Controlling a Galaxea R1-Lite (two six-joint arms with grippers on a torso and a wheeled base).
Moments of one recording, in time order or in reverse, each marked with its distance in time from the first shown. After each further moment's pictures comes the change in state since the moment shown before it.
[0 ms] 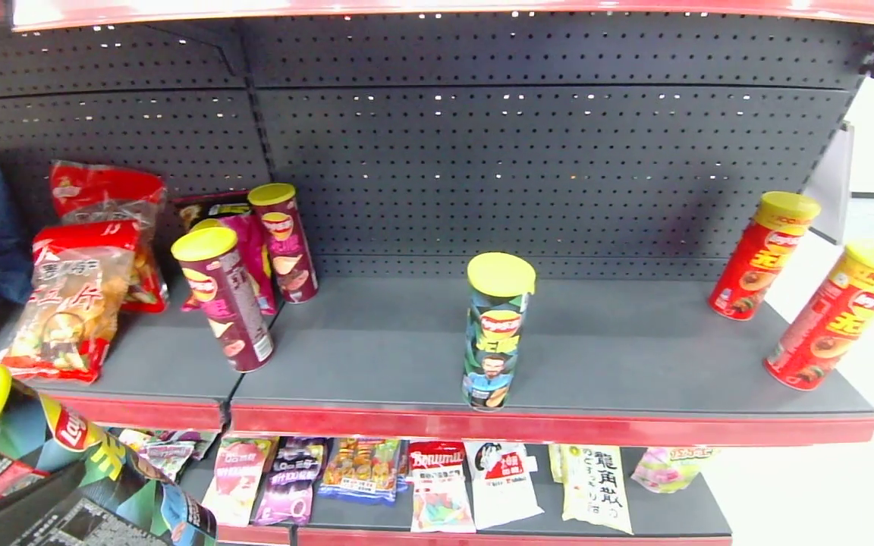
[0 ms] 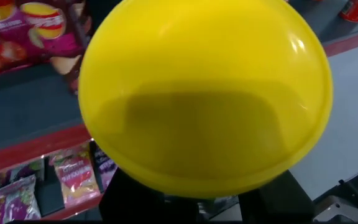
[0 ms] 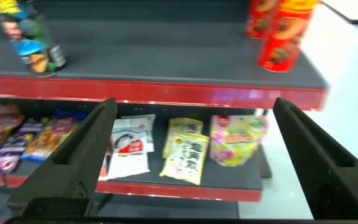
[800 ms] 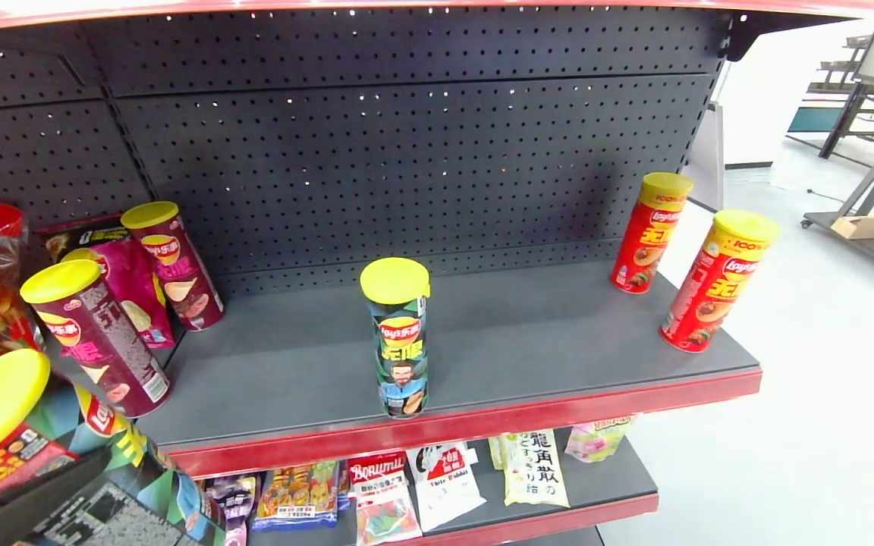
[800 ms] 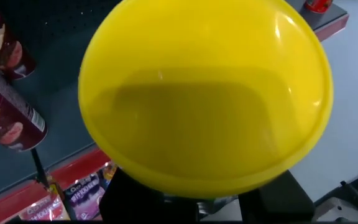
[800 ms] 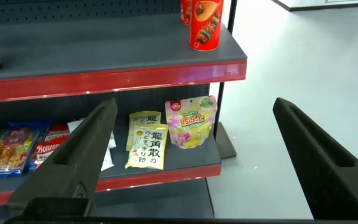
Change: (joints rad) left arm 0.001 0.073 0.000 -0.042 0.000 -0.004; right arm 0.000 0.000 0.000 0.000 0.000 0.004
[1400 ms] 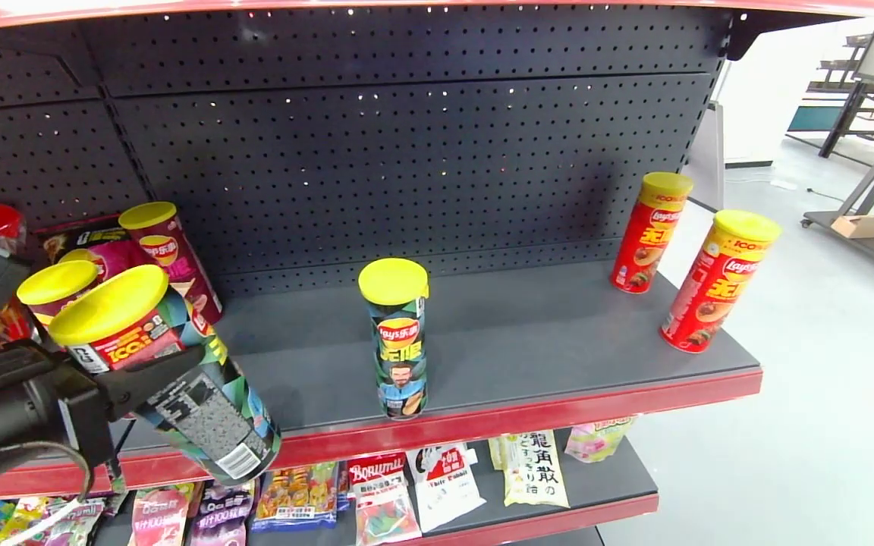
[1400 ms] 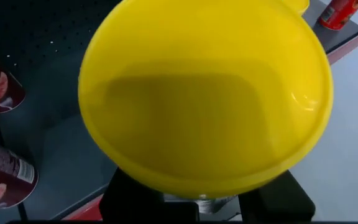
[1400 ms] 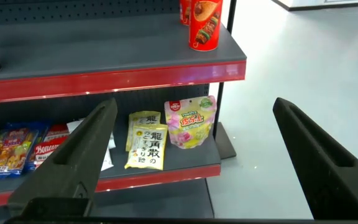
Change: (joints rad) left arm -0.004 0.357 -0.044 -0.311 -0.007 -0.018; right arm 0.000 0.000 0.000 0.000 0.000 0.000
